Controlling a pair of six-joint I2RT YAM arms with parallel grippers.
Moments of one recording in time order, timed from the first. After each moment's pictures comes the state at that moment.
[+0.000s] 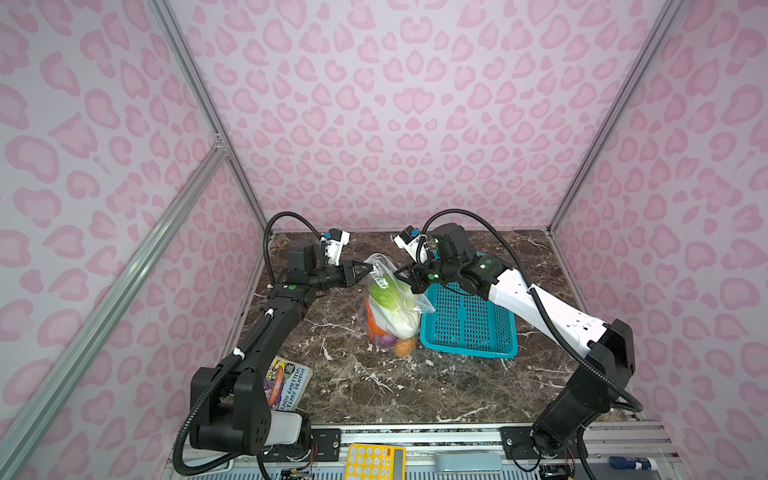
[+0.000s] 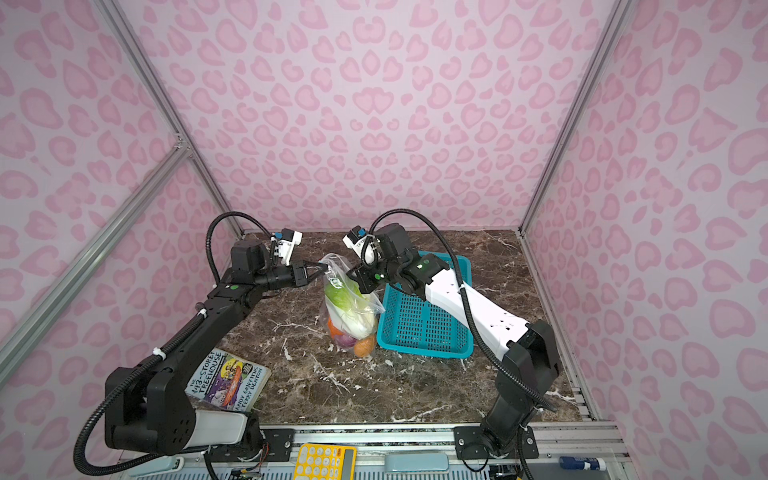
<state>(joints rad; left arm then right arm) -0.13 1.39 1.03 -0.12 0.87 -0.41 0.70 1.67 1.55 -0.49 -0.41 0.09</state>
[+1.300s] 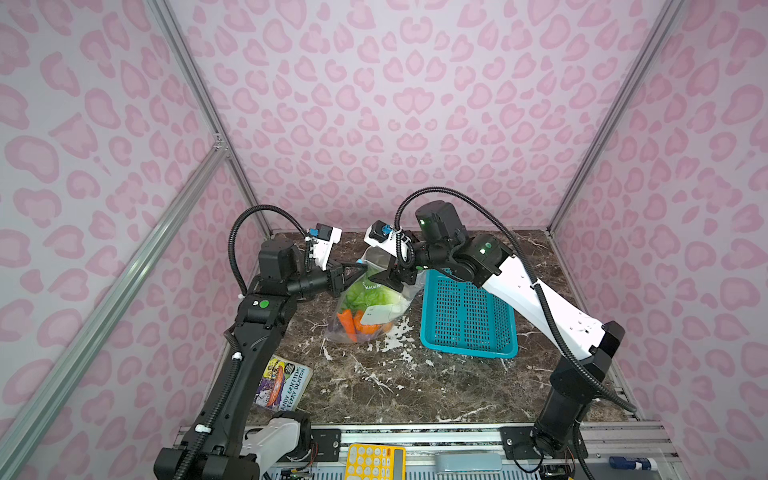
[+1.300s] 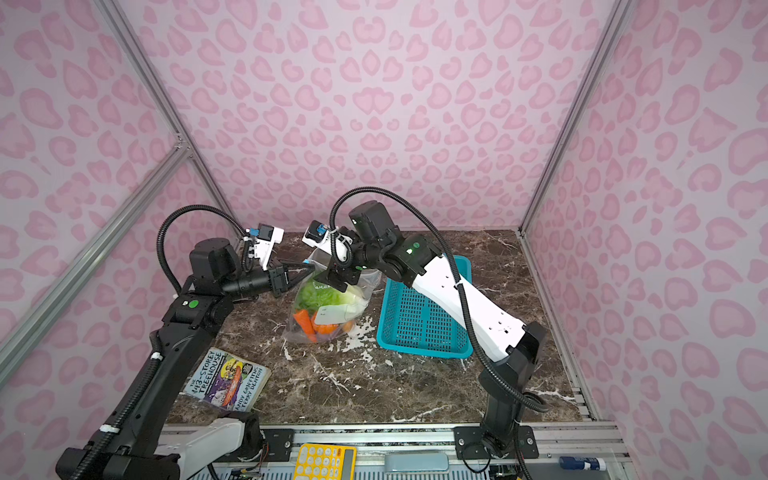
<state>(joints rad) -0.13 1.11 1.14 -0.40 0.91 -0.24 0.82 1.81 2.05 -0.79 -0.34 -0.43</state>
